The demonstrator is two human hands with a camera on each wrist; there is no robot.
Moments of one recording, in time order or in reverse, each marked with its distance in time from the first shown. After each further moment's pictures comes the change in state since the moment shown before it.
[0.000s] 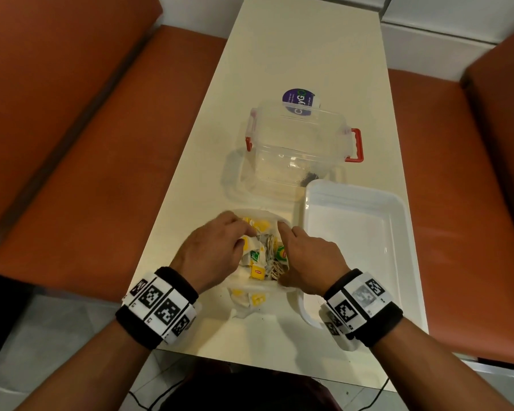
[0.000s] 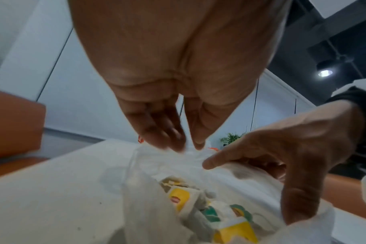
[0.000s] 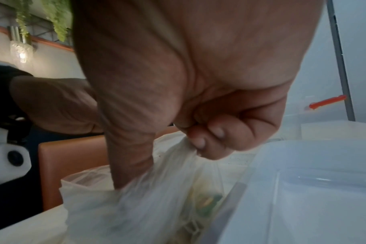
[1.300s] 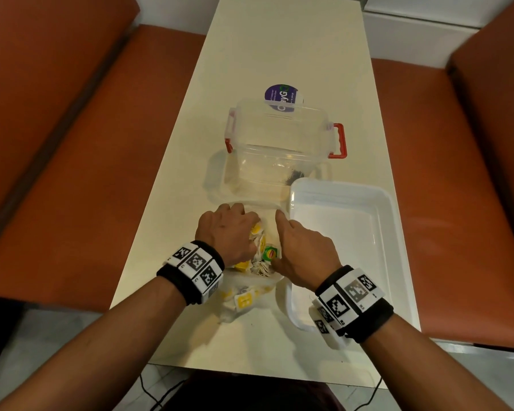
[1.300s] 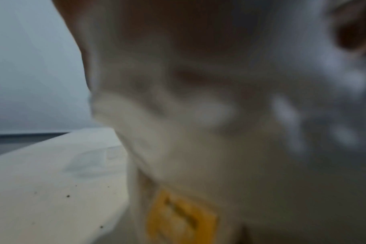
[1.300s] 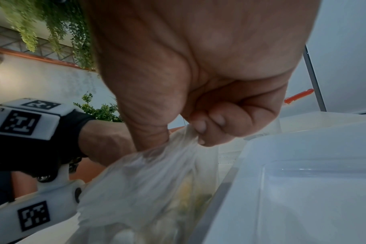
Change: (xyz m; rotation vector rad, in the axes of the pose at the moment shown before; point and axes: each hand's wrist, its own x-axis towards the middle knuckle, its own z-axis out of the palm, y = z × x) left_hand 0.073 0.018 0.039 0.413 -0.174 -0.019; right_hand 0.008 0.016 0.001 0.129 0.107 0.105
